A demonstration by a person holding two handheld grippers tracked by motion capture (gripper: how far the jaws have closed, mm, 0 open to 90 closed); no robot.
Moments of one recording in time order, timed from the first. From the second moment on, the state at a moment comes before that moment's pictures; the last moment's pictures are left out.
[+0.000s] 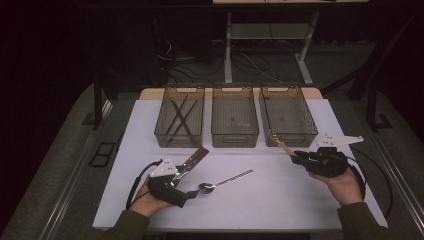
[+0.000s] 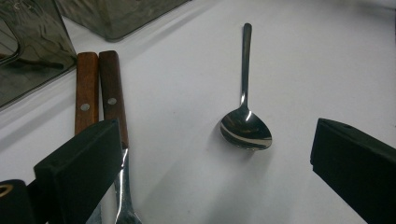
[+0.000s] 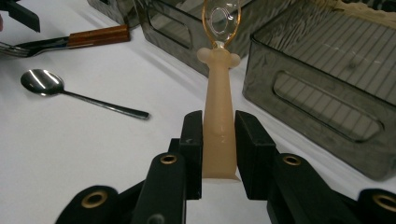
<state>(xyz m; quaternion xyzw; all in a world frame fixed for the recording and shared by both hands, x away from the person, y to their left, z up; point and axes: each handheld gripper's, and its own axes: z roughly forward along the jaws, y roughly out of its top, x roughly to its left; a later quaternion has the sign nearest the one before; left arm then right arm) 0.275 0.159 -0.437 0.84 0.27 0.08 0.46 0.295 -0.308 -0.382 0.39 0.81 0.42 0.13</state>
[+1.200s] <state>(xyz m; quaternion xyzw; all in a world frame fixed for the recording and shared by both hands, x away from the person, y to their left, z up) 0.275 0.159 -0.437 0.84 0.27 0.07 0.47 0.374 -0.243 -0.355 0.38 0.82 0.41 0.13</state>
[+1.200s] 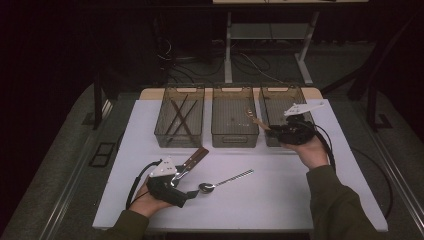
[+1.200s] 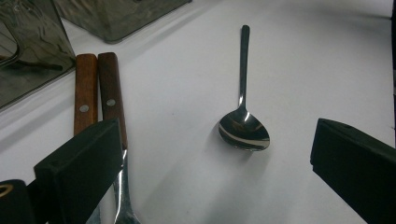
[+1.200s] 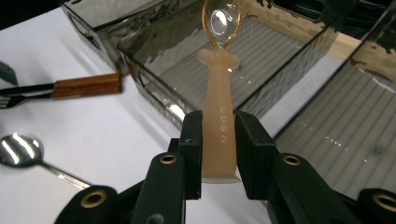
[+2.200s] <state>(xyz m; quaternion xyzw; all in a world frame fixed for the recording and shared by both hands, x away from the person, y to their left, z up) 0.275 0.159 -0.437 0.84 0.26 0.07 0.47 0.430 -0.185 -0.376 0.40 0.83 0.38 0.12</state>
